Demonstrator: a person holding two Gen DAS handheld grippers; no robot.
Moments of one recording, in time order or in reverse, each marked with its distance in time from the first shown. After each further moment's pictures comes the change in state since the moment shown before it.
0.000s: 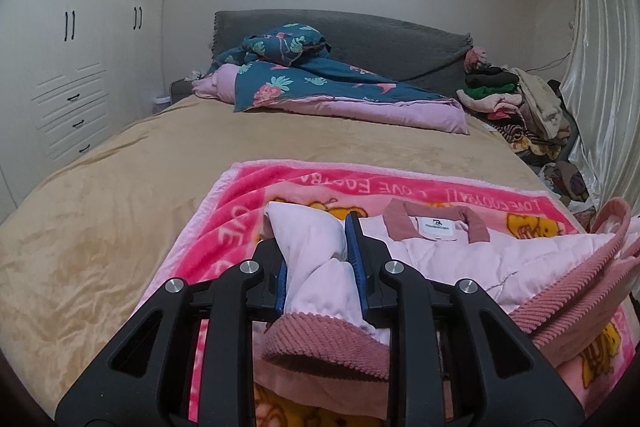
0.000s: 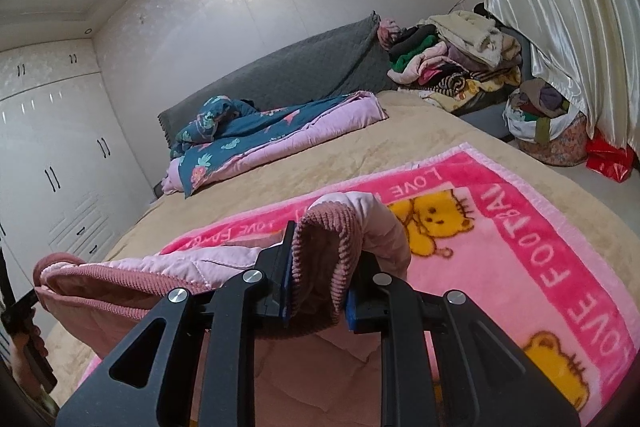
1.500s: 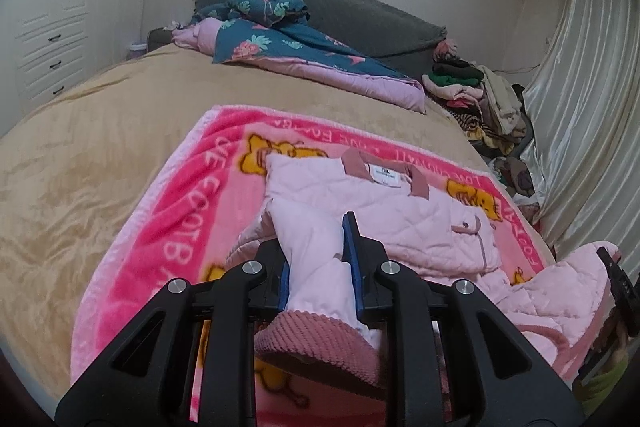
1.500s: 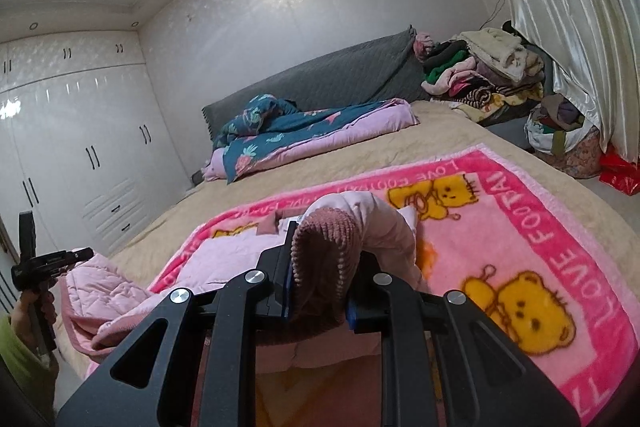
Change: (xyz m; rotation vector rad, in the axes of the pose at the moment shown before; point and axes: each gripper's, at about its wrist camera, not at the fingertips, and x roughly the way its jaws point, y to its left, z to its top) left arm -0.101 0.036 -0.044 -0.116 0.128 -0.175; right arm -0.142 0.030 -0.061 -0.073 -0.041 0.118
